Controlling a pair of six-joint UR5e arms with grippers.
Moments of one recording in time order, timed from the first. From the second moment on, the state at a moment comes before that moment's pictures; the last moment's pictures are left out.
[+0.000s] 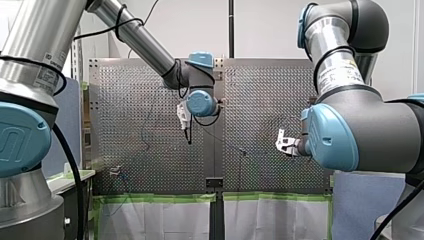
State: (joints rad) left arm -0.85 -1.85 -1.90 -2.49 -2.23 -1.77; right arm 1.68 -0.82 1.68 -0.66 1.24 1.75
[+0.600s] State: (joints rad) left arm -0.84 -1.68 -2.08 -2.50 -2.23 -1.74; right arm 1.66 -0.97 1.67 -0.62 1.28 1.70
